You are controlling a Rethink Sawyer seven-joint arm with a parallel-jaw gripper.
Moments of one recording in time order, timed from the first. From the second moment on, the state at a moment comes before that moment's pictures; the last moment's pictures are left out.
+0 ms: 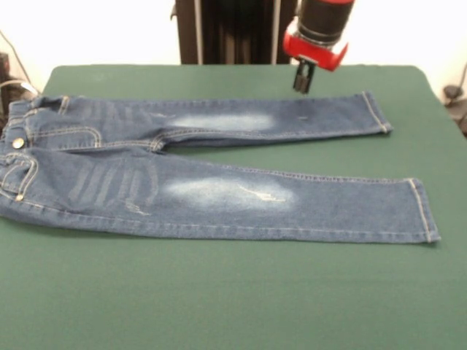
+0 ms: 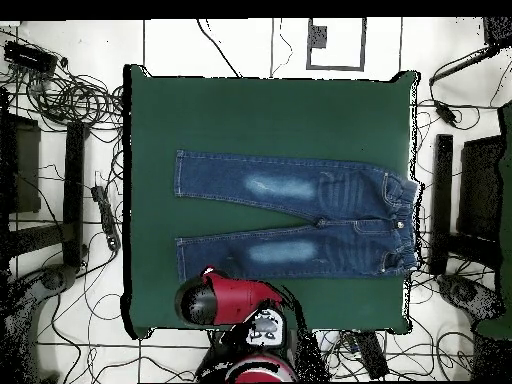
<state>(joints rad) 0.10 -0.52 -0.14 2.03 -0.03 0.15 2.31</state>
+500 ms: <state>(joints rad) 0.10 -0.57 -0.16 2.03 -0.03 0.18 2.31</state>
